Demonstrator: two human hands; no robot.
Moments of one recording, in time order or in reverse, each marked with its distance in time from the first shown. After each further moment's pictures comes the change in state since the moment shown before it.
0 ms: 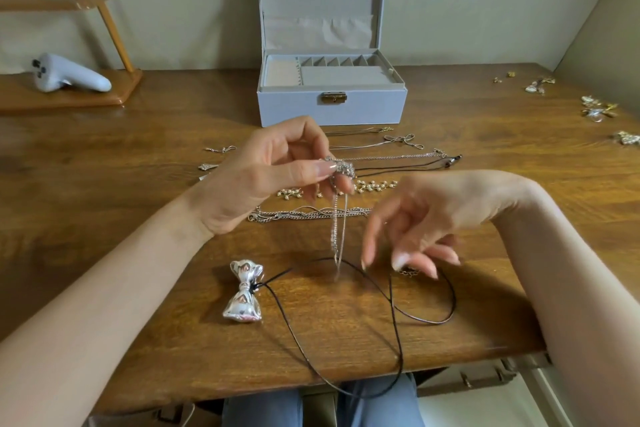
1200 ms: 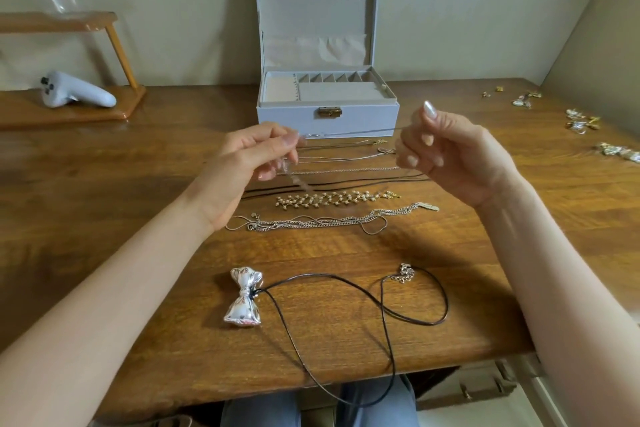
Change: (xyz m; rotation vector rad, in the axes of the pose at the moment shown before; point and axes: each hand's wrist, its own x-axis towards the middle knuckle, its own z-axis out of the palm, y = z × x) left_hand 0.008 -0.013 -0.019 0.066 0.352 -0.038; right_hand -0.005 0.013 -0.022 0.614 0.730 -0.510
